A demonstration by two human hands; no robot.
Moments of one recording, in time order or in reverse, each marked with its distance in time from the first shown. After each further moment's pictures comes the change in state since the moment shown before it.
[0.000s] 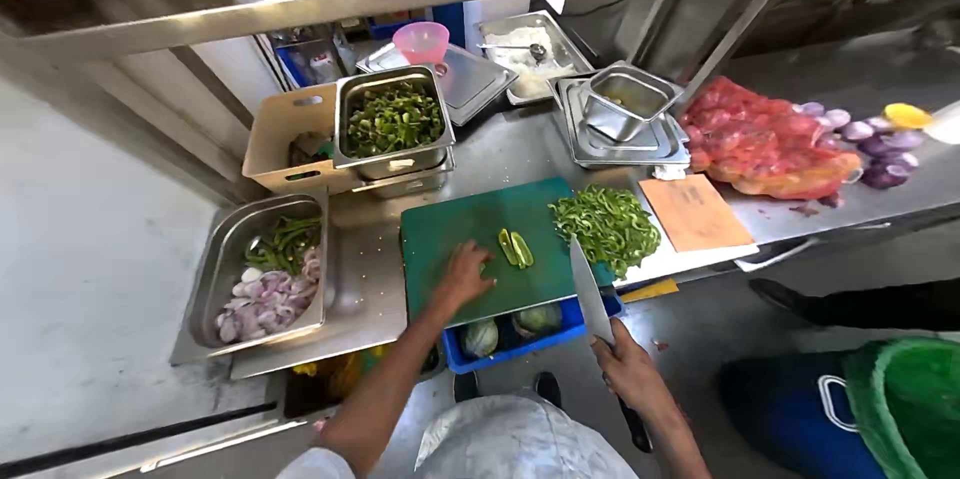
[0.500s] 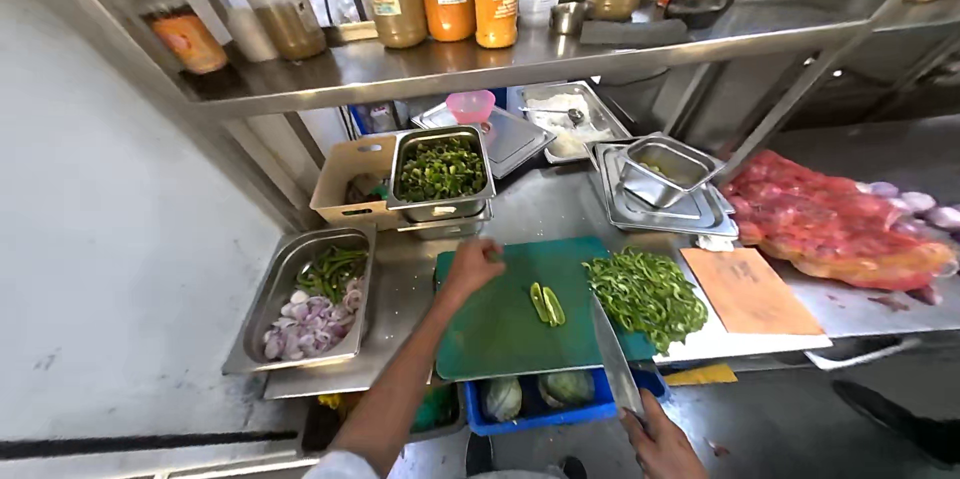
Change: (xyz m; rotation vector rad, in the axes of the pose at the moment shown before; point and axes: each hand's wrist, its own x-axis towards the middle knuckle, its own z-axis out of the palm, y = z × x) left_hand 0.022 0.015 -0.113 -0.203 0.244 -0.094; right_hand 0.003 -0.004 -0.002 -0.031 -0.046 -0.068
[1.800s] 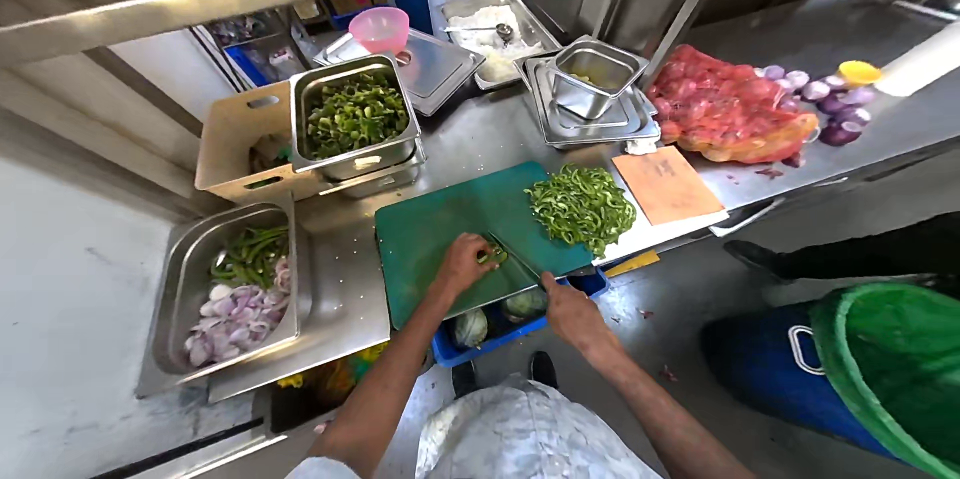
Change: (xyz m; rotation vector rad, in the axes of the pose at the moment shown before) left_hand -0.033 -0.030 0.138 0.144 -0.196 0.351; right_hand 0.037 -0.087 0.011 -0.669 -0.152 0.115
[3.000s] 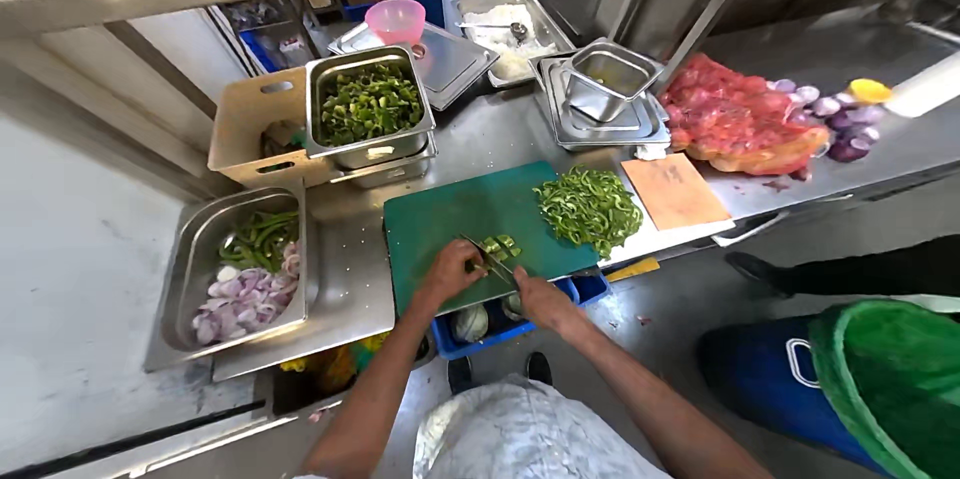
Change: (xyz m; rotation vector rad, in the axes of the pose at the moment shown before) left_hand -0.036 -0.032 -0.009 -0.030 0.063 0.093; right_hand 0.031 -0.038 0.007 -0.016 -0.141 -0.176
